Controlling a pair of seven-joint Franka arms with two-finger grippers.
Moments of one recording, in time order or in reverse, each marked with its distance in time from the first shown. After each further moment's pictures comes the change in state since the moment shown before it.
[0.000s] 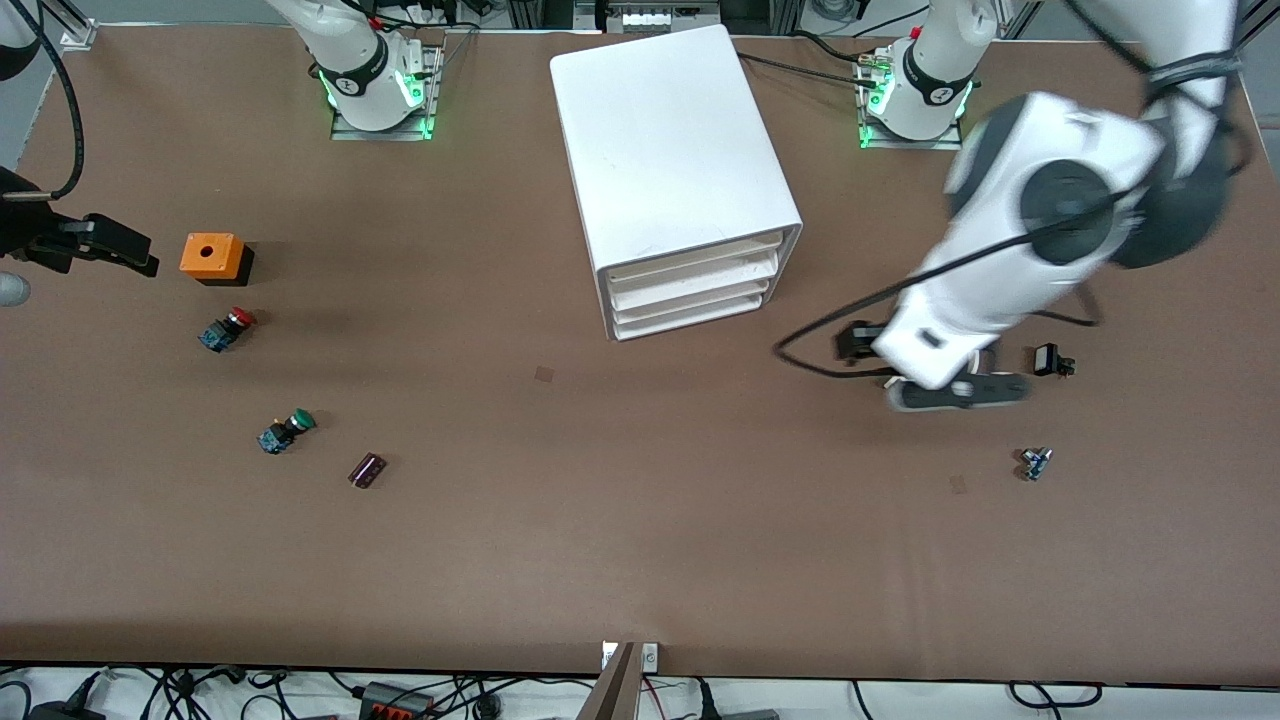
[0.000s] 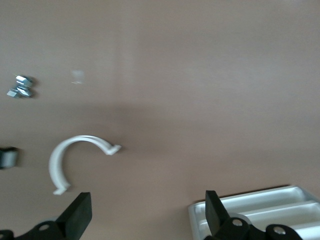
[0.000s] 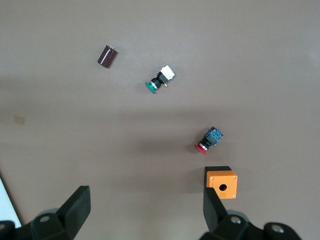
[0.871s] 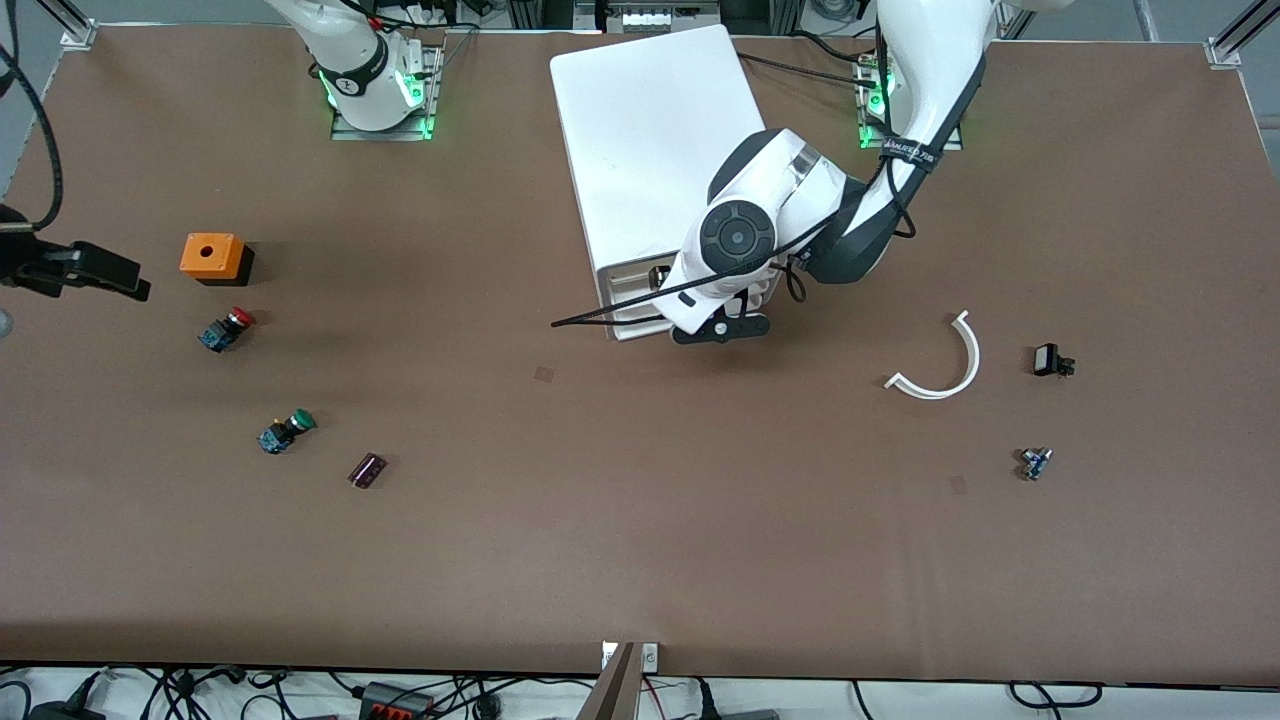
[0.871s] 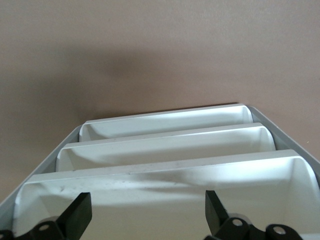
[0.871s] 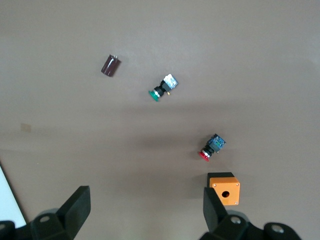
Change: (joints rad) left arm -0.348 0.167 -0.019 -0.146 -0.183 0.134 -0.404; right arm -0.001 0.076 0.000 0.095 0.013 -0.036 0.004
